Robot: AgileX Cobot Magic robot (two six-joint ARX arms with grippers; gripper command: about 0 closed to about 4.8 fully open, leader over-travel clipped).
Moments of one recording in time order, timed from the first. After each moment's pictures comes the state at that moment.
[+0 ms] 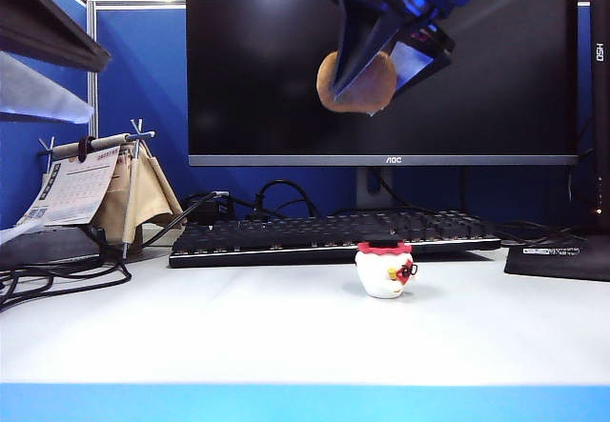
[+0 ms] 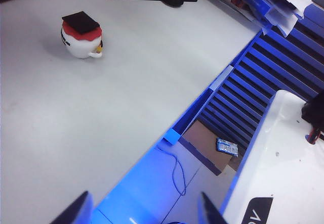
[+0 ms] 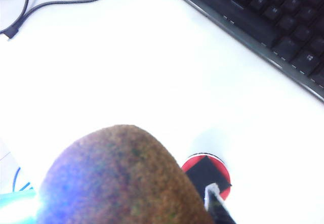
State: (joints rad) left arm -0.60 0.53 0.36 -0.26 0.48 -0.08; right arm 0.48 1.69 1.61 -0.92 -0.32 -0.23
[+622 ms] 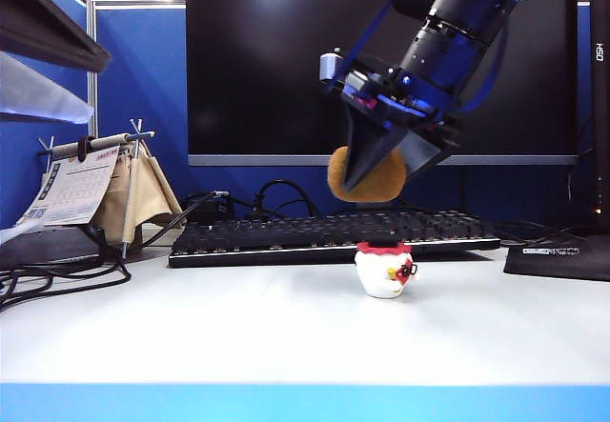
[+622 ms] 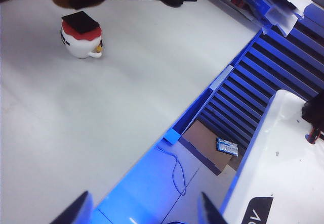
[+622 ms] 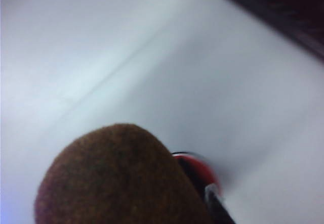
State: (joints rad) left arm -0.60 0.53 0.36 -0.26 0.48 -0.08; right arm 0.48 1.70 1.30 -0.58 -0.25 -0.21
